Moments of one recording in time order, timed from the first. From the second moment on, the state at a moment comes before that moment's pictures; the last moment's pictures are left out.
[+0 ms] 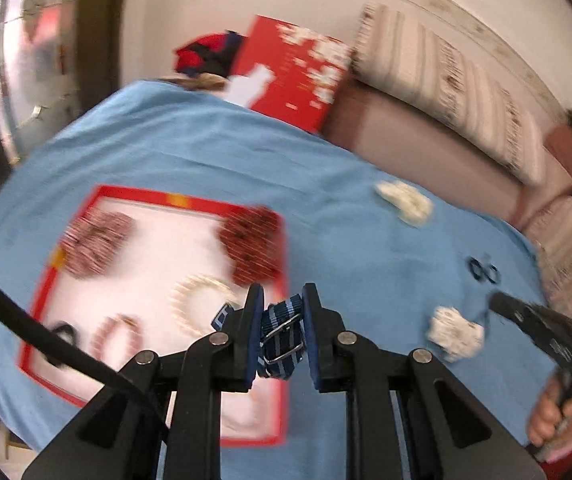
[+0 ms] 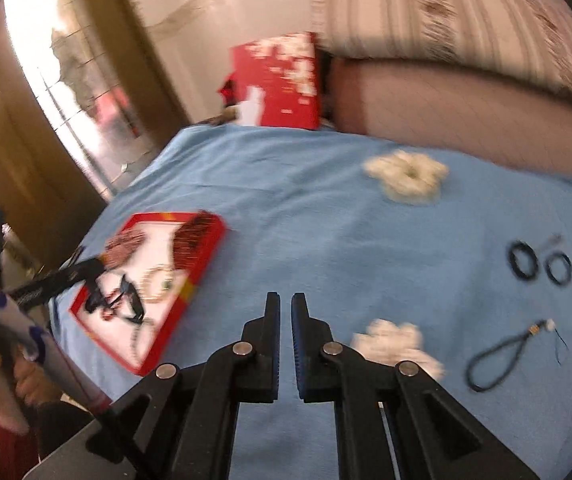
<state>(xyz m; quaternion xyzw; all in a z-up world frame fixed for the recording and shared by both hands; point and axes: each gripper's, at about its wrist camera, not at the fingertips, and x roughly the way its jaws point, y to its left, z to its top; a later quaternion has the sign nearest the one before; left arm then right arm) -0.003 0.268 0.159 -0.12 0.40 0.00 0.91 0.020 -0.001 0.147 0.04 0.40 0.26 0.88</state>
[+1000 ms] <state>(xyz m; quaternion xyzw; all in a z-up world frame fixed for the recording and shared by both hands) 0.065 0.338 0.076 -0.12 0.46 0.10 0.87 0.017 -0.068 0.070 0.02 0.46 0.12 0.88</state>
